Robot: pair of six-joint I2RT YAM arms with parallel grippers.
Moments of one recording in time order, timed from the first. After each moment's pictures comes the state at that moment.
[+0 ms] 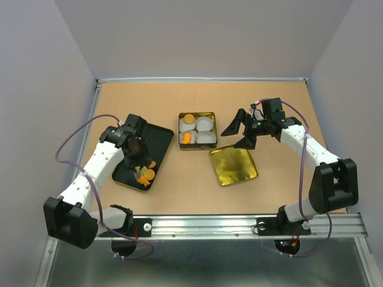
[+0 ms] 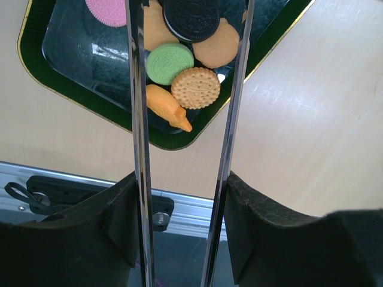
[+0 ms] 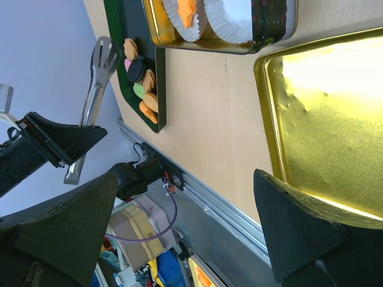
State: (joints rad) left arm -0.35 1.19 1.08 -1.18 -0.13 -0.63; right arm 0.22 1.47 1.08 -0.50 -0.73 0.75
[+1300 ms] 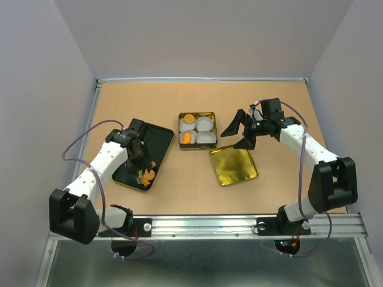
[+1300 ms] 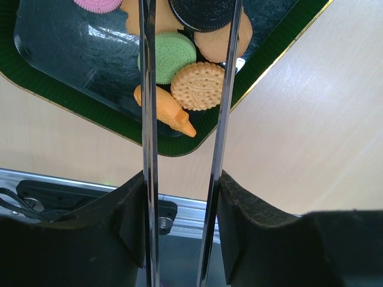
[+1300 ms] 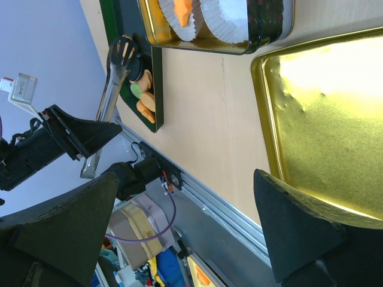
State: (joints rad) left arm -0.35 1.23 0.97 -1.11 -0.10 -0.61; right arm 0.22 1.48 1.08 -0.50 -0.73 0.75
